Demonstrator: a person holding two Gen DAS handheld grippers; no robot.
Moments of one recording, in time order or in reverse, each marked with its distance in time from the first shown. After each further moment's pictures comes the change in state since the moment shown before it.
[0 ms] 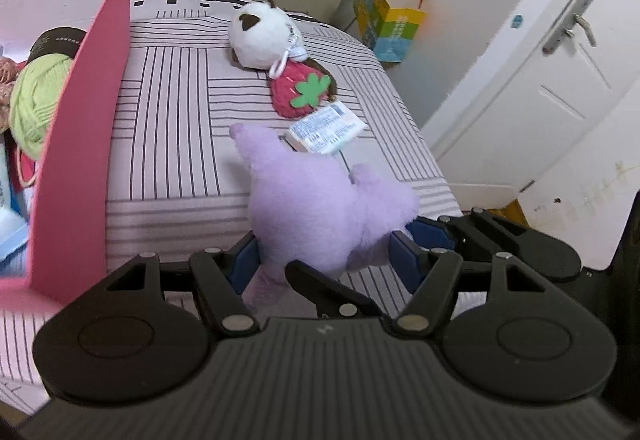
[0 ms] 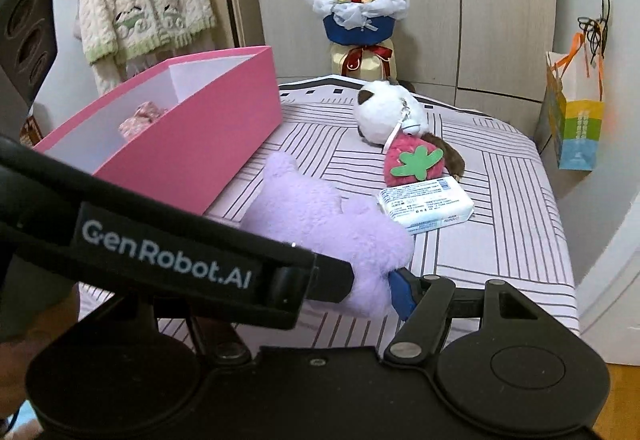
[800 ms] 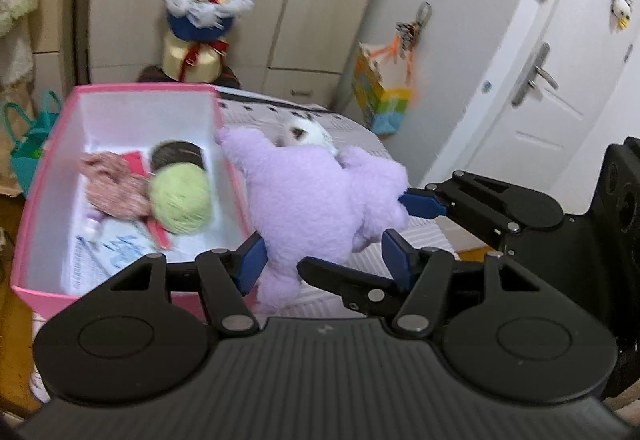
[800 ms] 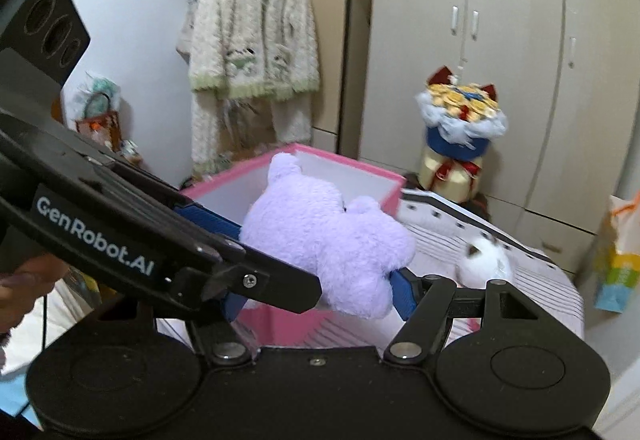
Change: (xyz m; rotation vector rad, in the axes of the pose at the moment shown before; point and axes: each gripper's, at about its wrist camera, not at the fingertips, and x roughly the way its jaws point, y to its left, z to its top) left arm -0.158 0.047 0.004 0.085 -0.214 0.028; right arm -0.049 0.095 0.073 -0.236 -0.198 0.180
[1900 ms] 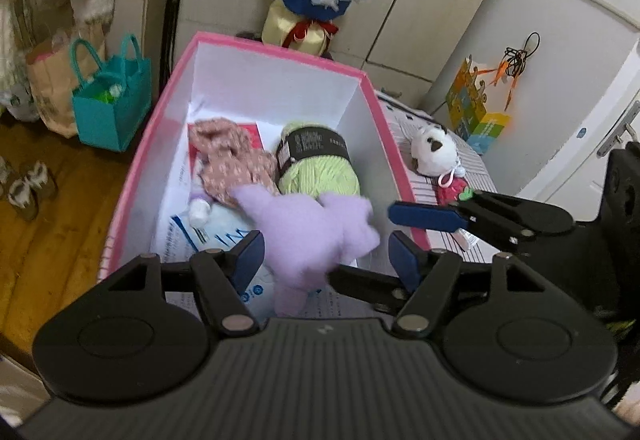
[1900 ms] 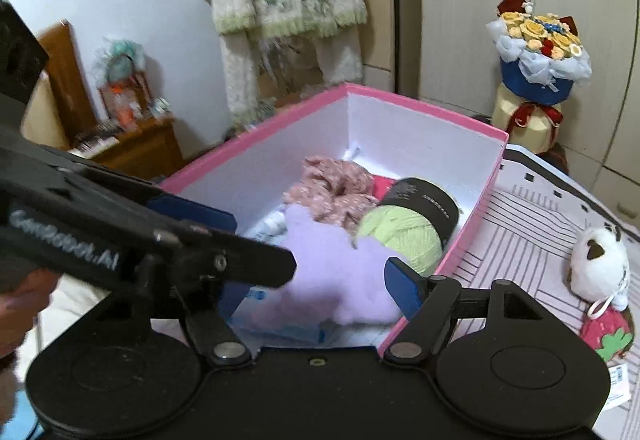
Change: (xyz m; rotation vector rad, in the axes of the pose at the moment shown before) left arm 0.025 0.108 0.000 -0.199 0.012 0.158; right arm 0.105 0.001 0.016 0.063 0.182 0.184
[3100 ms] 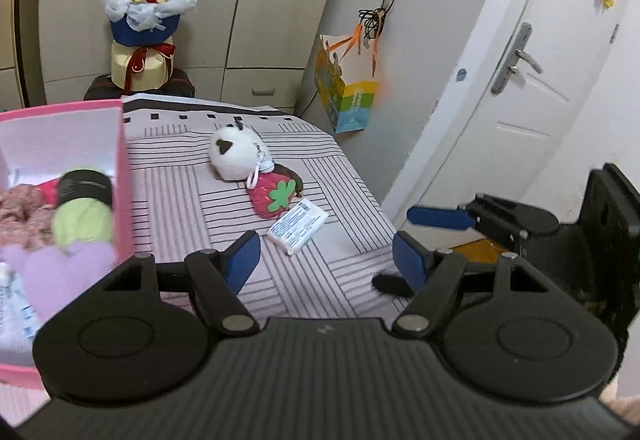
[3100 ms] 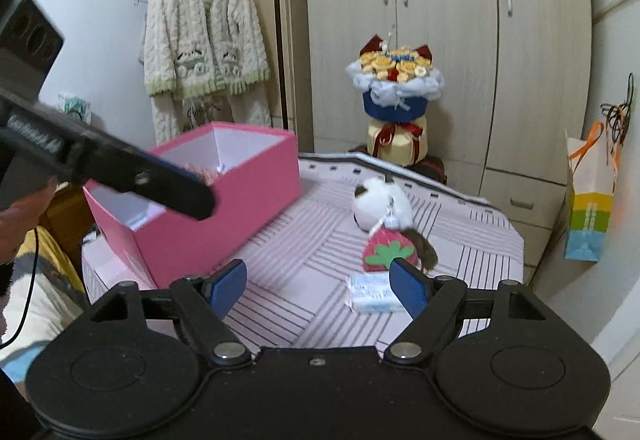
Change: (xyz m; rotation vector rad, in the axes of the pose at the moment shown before) left arm 0.041 -0.188 -0.015 0.256 0.007 -0.217; right arm -0.150 -0.125 -0.109 0.039 -0.163 -0.212
